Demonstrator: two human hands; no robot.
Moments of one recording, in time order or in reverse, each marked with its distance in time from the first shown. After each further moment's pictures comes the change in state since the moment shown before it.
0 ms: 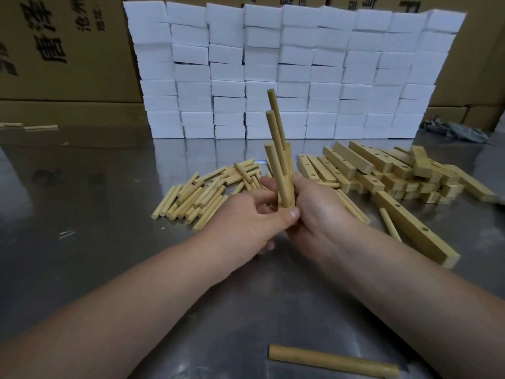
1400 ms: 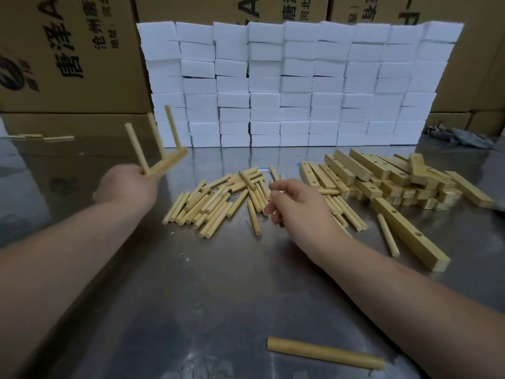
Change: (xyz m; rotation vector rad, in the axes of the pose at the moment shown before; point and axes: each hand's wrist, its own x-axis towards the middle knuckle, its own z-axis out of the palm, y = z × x) left_hand 0.037 -0.031 -0.146 0.781 0.847 -0.326; right_hand 0.006 0.009 -0.011 -0.662 -0.112 -0.507
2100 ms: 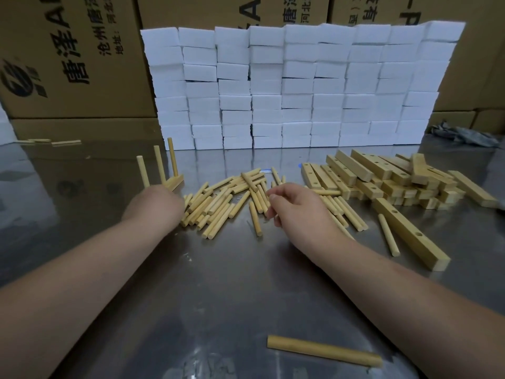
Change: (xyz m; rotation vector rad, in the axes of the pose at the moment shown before) left_hand -0.032 0.013 0.007 0.199 -0.245 0.013; right_hand -0.001 -0.002 0.000 -0.075 -0.003 0.006
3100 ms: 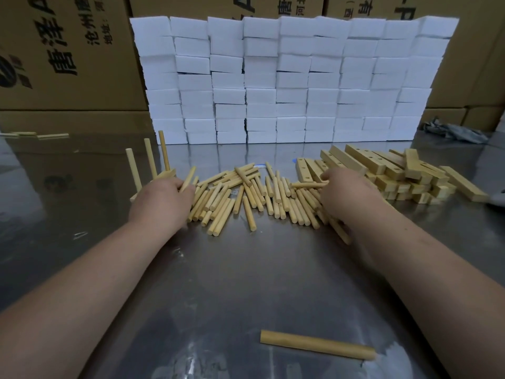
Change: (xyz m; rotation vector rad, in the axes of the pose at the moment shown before) left_hand -0.016 0.009 0.014 -0.118 0.134 0.285; right_hand 0.030 -0.004 -0.065 -0.982 0.090 0.333
